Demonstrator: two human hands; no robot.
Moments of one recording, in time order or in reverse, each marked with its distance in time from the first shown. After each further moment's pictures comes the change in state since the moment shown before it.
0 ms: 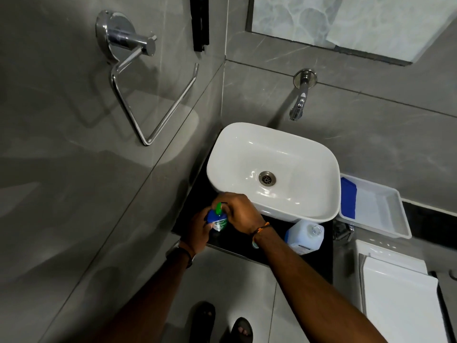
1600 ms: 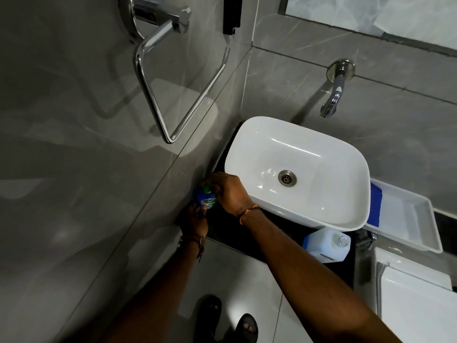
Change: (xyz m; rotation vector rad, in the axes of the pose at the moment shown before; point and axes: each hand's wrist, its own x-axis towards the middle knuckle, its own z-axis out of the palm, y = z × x) left_hand 0.028 -0.034 -0.015 -0.121 0.437 -0.515; right_hand 0.081 -0.014 0.041 0.032 0.014 -0.006
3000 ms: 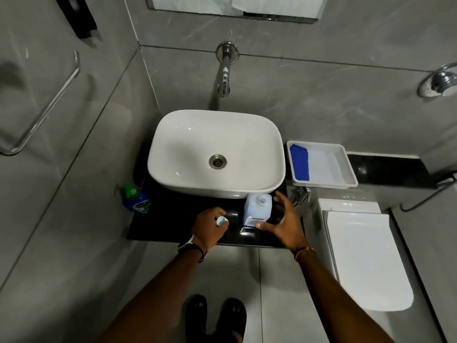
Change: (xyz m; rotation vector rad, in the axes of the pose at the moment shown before) left_hand -0.116 0.030 0.126 0.458 -0.553 0.640; right_hand -0.307 0.144 -0.109 0.322 0.527 0.693
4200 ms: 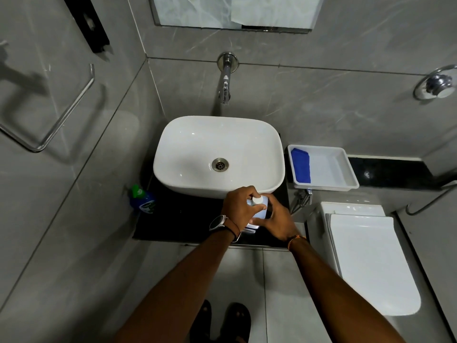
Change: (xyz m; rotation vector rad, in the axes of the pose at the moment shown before) left_hand 0.021 0.106 -0.001 -0.149 0.113 0.195; right_hand 0.005 -0.029 0.011 -0.074 -0.156 -0.117
